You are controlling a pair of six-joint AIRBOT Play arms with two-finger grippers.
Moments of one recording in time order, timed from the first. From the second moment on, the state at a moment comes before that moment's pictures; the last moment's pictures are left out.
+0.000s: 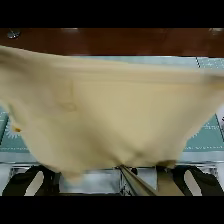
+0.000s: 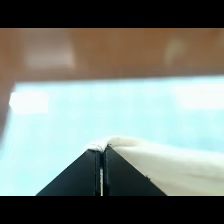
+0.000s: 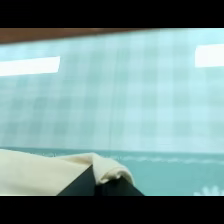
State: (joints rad) left arm 0.16 -0.74 1.37 1.38 -1.15 -1.40; right arm -0.26 -0.67 1.33 -1.13 1.43 1.51
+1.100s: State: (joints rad) left arm 0.20 -1.62 1.47 0.99 -1.13 -1.38; right arm -0.25 -1.65 1.47 -0.86 1.25 1.38
